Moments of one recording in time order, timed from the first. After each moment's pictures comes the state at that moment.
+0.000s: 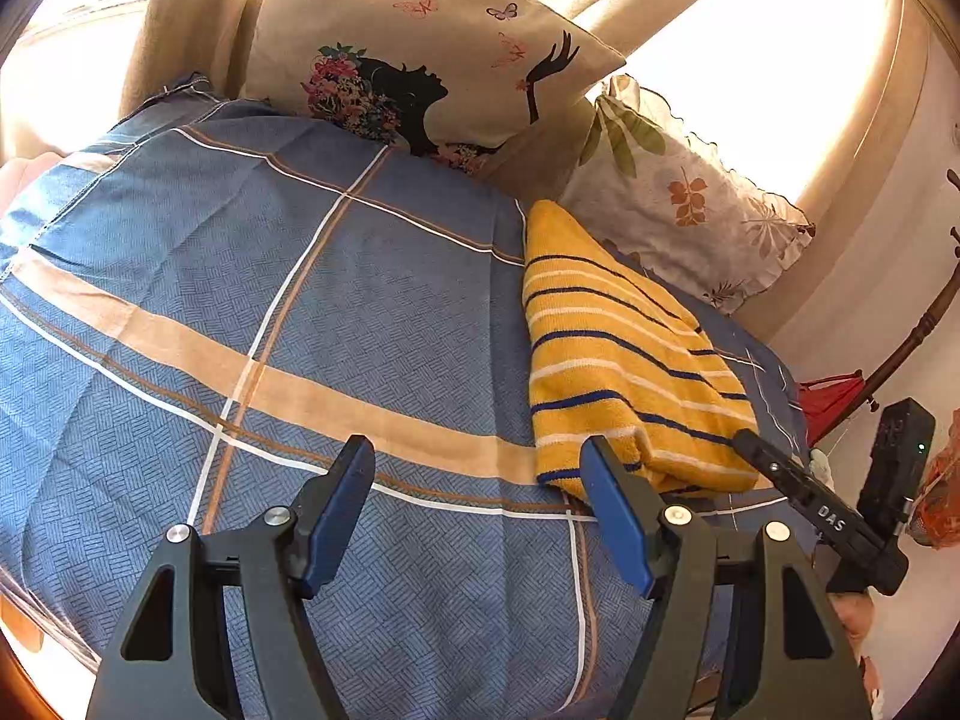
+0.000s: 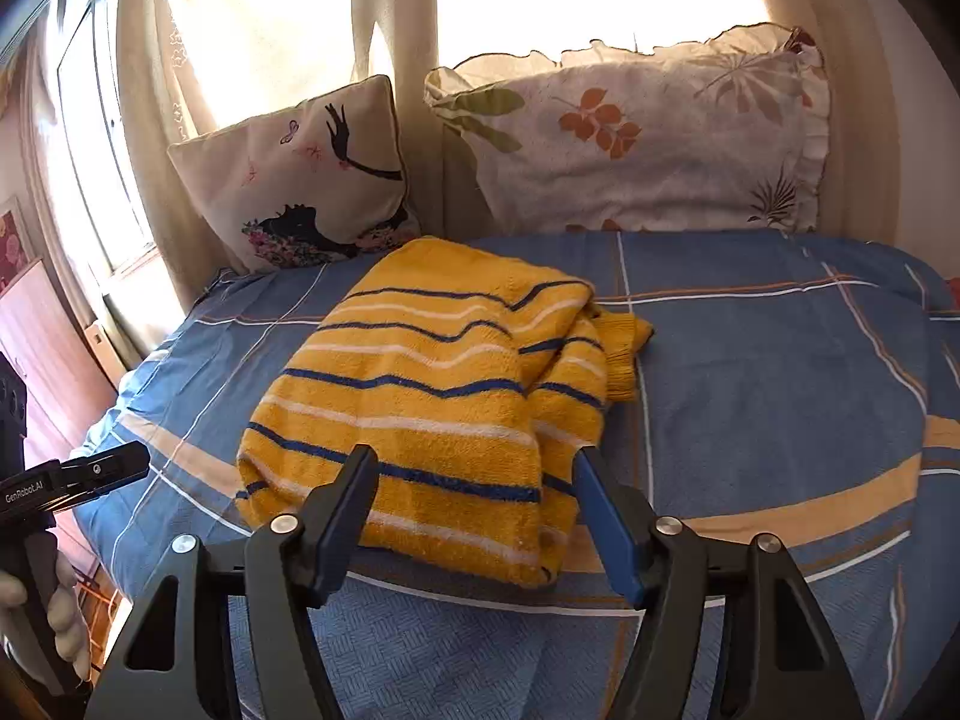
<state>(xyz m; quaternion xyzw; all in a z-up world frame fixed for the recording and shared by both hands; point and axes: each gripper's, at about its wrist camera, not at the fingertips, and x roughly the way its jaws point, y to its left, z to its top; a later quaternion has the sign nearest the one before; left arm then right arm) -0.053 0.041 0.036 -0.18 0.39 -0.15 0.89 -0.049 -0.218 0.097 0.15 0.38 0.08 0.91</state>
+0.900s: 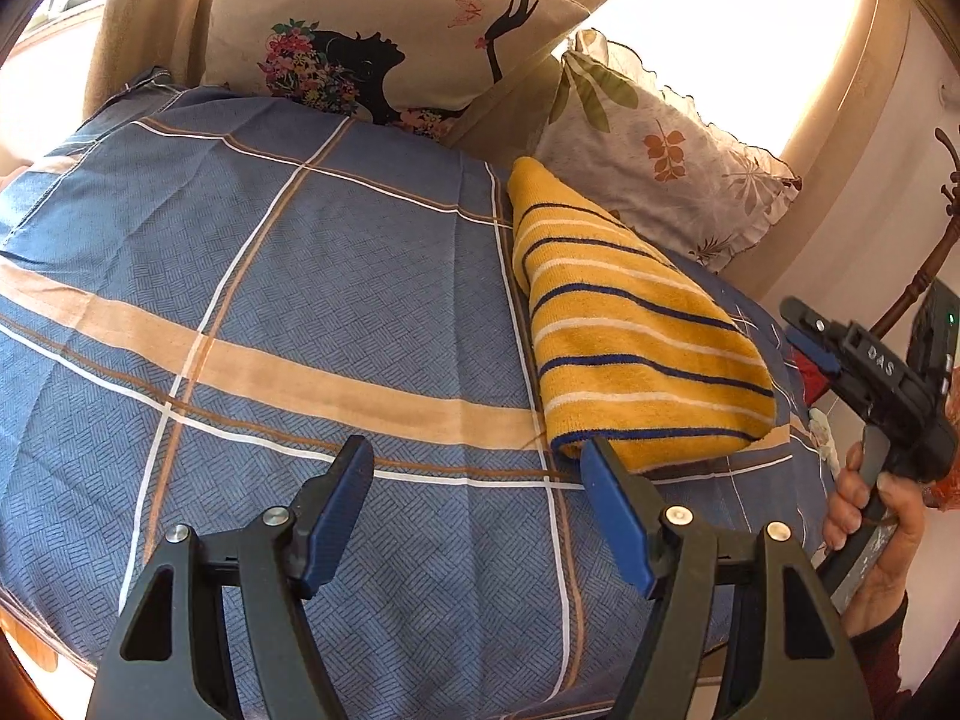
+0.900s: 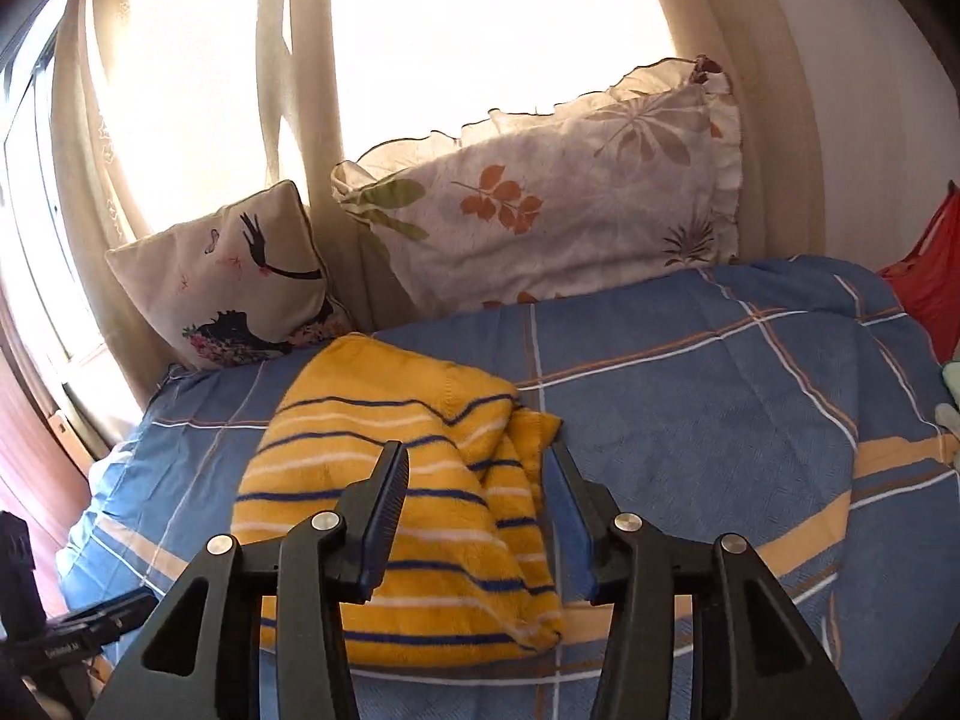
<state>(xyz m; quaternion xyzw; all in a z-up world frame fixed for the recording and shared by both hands) -0.051 0.013 0.030 -0.15 0.41 -0.17 0.88 -0.031 -0.260 0.144 0.18 0.32 -0.01 0.93</state>
